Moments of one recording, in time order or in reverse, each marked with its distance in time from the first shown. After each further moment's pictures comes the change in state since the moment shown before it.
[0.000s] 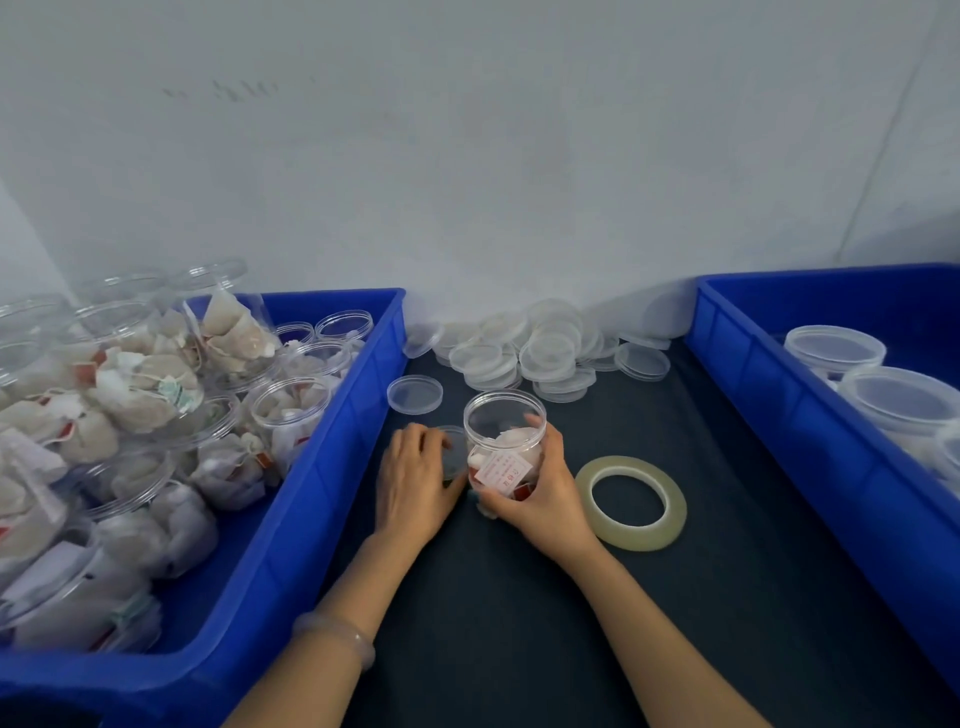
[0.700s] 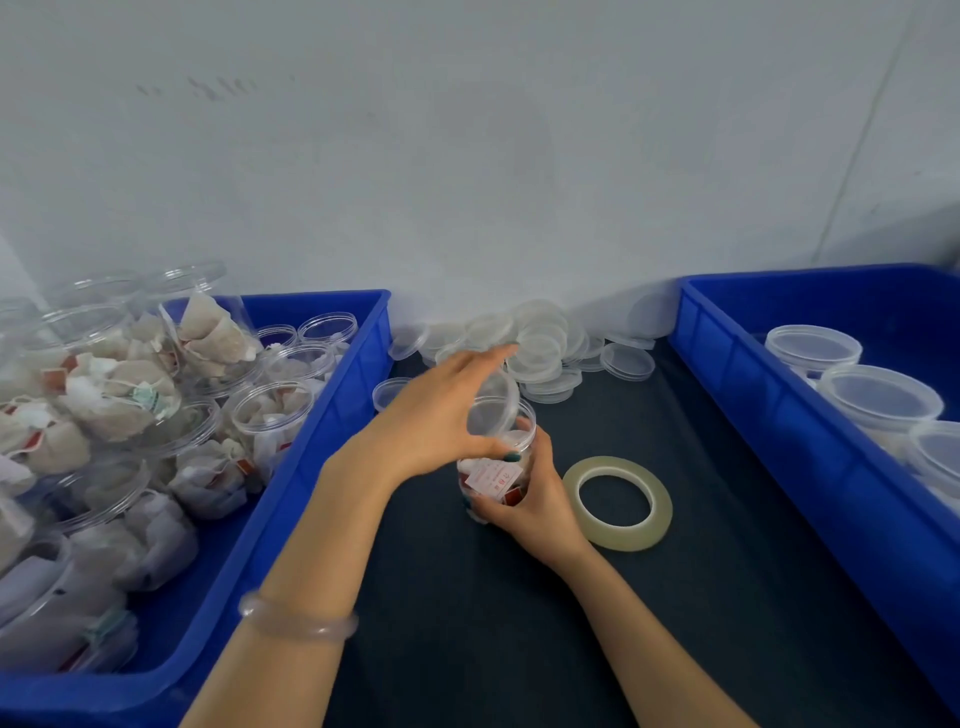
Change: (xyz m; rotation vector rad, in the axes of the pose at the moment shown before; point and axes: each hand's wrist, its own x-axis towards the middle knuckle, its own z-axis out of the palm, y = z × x) left_hand 0.048 0.057 -0.120 -0.284 -0.338 0.315; right_hand -0.002 0.002 -0.004 0.084 -0.037 0.006
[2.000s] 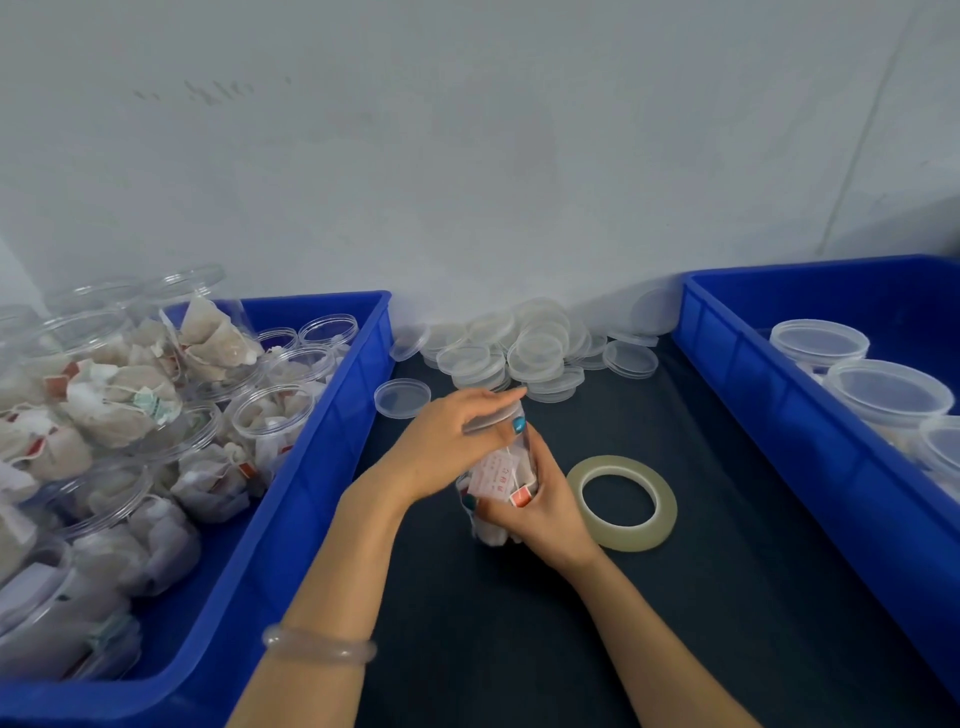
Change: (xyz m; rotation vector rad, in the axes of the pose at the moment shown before) left_hand -0.010 0.007 0.023 -0.524 -0.069 -0.173; right_hand -0.003 -0.010 -0.002 0.145 -0.072 -0.096
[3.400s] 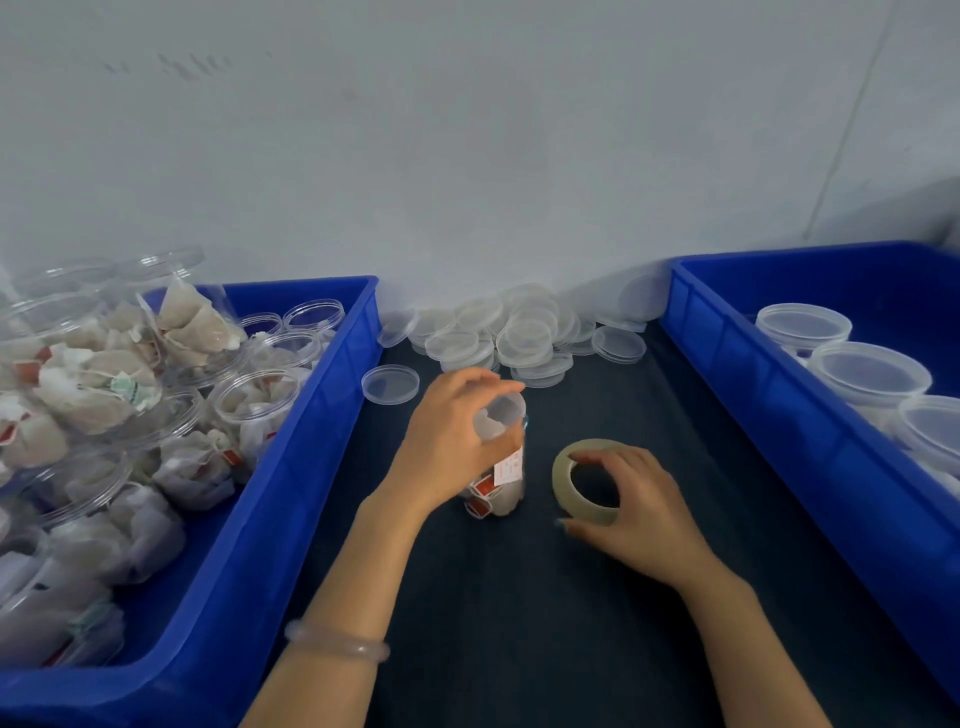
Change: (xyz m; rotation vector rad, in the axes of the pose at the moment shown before) left_hand 0.008 -0.023 0.032 0.374 0.319 0.247; right_hand -0.044 -0.027 -0.091 -1.024 0.000 0.115
